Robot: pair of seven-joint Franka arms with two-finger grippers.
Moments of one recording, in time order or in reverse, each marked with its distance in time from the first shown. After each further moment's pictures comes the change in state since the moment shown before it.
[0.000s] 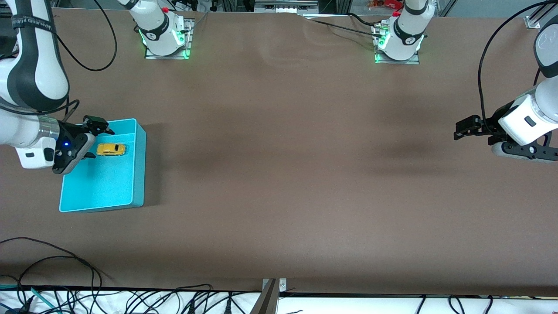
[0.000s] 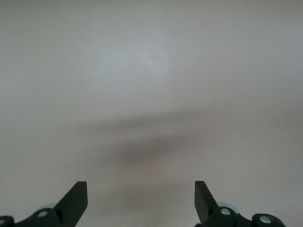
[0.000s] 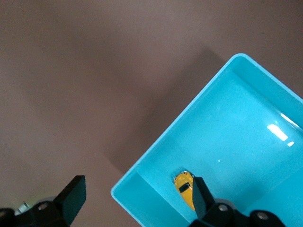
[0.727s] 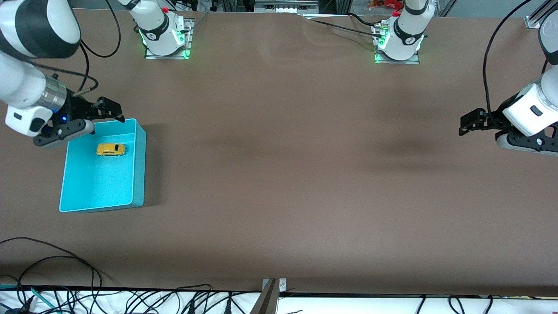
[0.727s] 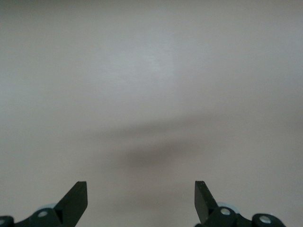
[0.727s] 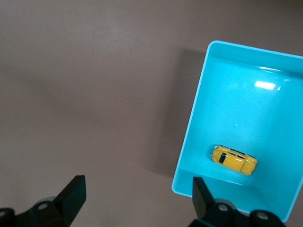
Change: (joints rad) left arm -0.003 -0.034 -0.011 0.009 0.053 -0.011 0.002; right arm 0.012 -0.230 0.100 -0.107 -0.023 0.014 0.612
